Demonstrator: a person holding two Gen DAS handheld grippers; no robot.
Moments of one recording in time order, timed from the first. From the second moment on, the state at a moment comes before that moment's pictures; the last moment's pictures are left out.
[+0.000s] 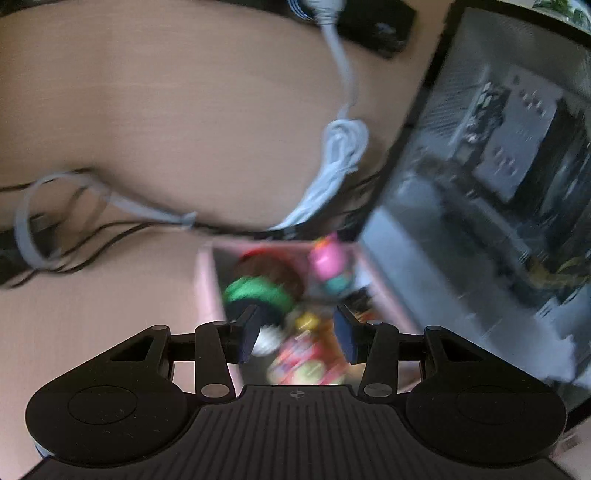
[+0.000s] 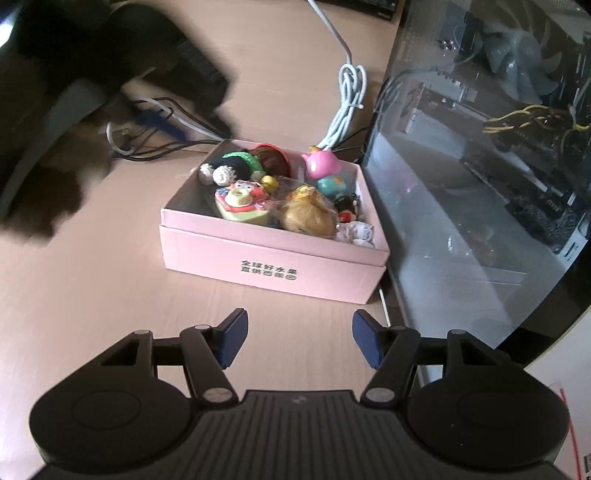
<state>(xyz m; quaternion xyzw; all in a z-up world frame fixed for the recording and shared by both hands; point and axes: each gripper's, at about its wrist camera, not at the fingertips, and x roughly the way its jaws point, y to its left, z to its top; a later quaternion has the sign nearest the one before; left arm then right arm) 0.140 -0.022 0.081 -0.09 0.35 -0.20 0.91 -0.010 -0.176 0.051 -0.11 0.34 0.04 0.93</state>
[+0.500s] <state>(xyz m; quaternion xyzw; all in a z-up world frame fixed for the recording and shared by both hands) 0.279 -0.112 0.050 -0.08 0.34 -0.23 0.91 -0.027 -0.185 0.029 -0.12 0.36 0.12 0.92</state>
